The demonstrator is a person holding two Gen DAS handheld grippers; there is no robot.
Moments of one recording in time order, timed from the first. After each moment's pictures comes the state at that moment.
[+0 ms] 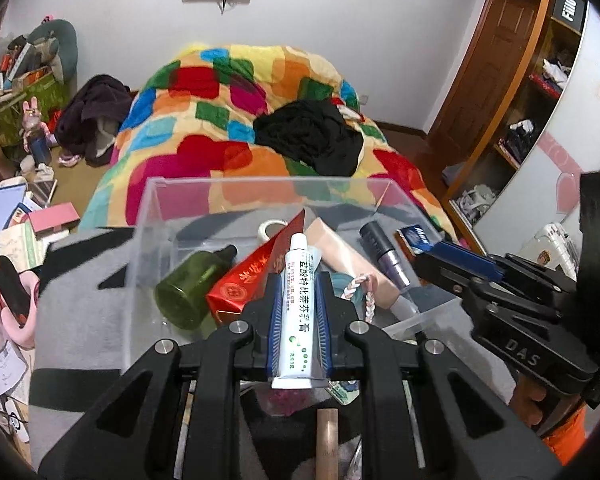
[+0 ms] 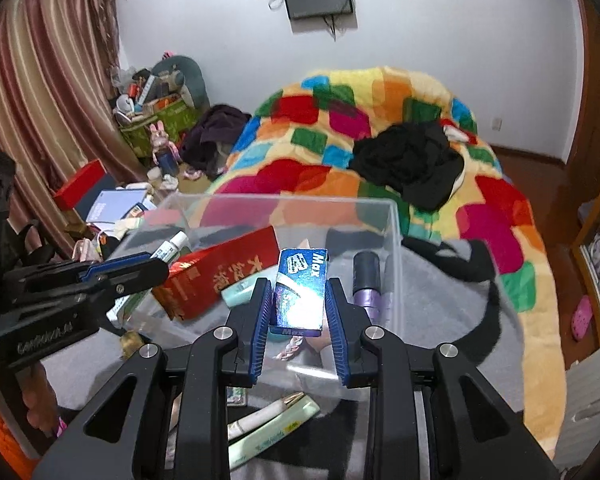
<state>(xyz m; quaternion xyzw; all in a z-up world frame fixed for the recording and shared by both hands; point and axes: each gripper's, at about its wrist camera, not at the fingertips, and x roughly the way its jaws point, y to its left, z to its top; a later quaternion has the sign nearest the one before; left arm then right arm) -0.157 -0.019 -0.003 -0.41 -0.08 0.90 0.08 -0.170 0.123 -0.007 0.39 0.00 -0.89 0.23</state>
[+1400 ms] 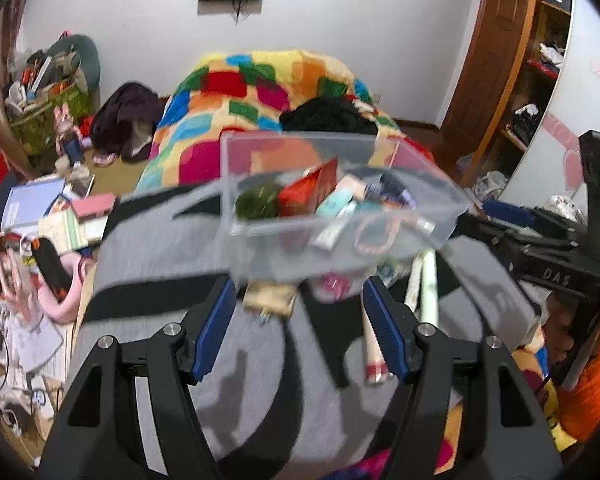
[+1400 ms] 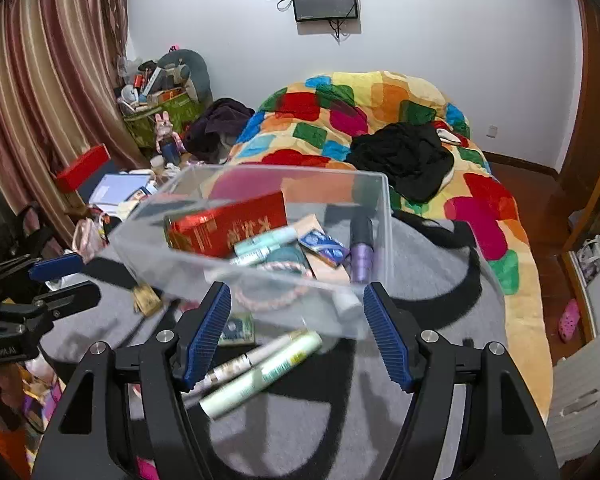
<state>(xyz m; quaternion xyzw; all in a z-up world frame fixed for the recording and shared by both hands) -0.050 -0.054 -0.006 -0.41 -0.04 0.91 0.05 -0.101 0.135 -0.005 0.37 0.04 -0.90 0.22</state>
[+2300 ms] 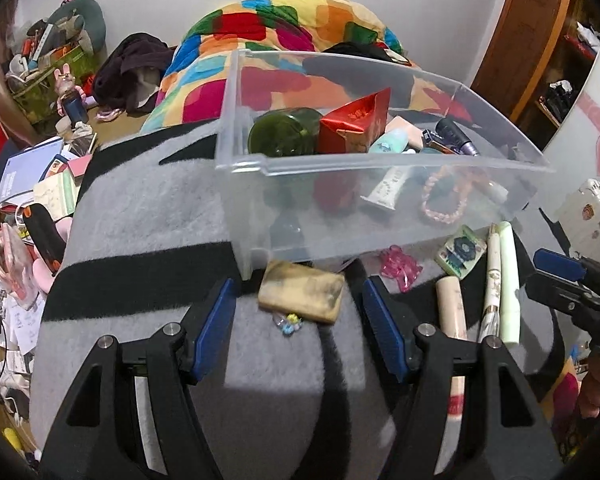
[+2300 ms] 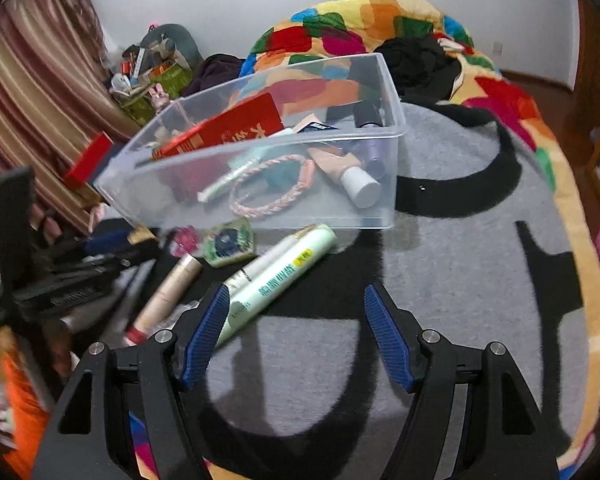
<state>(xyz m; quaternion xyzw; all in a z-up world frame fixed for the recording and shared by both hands) -0.103 -0.057 -0.070 -0.48 -0.04 0.88 0.02 -0.102 0.147 -0.062 0.48 -0.05 -0.85 0.23</state>
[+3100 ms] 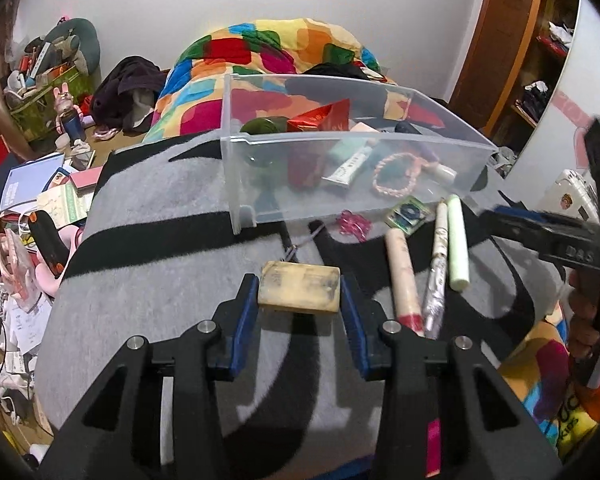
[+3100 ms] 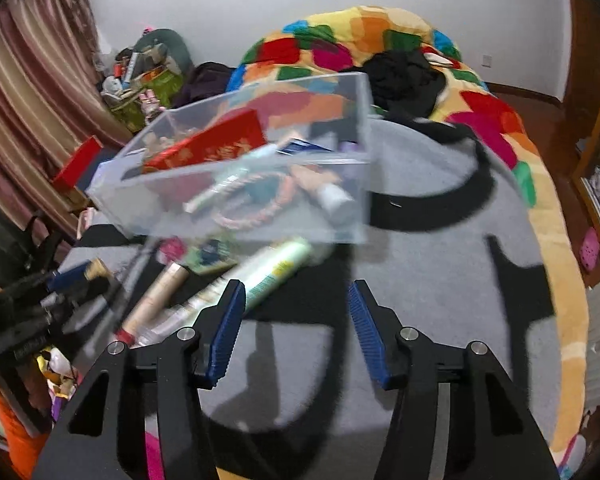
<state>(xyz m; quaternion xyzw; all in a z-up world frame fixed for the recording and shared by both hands) -0.038 -0.050 -0.048 -0.44 -0.03 0.90 0.05 -0.102 0.144 -0.051 0.46 -0.03 -0.86 0.23</state>
